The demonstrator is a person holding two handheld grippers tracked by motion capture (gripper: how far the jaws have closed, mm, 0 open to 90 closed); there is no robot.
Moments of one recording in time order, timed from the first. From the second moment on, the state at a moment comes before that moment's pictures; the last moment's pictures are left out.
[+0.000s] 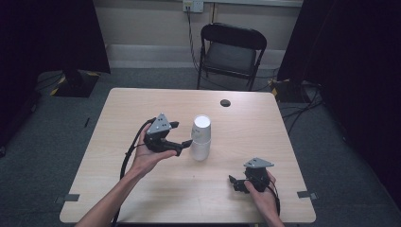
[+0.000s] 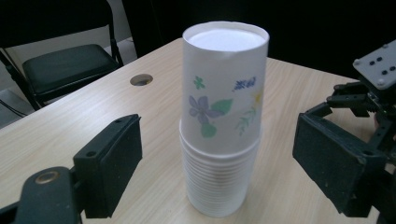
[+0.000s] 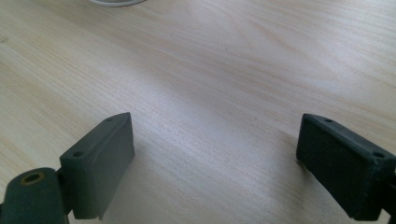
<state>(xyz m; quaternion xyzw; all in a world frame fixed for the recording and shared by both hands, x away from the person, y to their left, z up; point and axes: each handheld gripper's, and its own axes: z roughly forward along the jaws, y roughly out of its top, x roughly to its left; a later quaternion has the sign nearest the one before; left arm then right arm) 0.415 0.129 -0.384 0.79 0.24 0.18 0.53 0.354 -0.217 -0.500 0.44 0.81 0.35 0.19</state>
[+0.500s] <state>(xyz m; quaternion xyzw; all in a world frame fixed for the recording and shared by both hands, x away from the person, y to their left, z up) 0.435 0.104 -0.371 0.78 0.24 0.17 0.55 0.354 -0.217 -0.500 0.44 0.81 0.35 0.19</state>
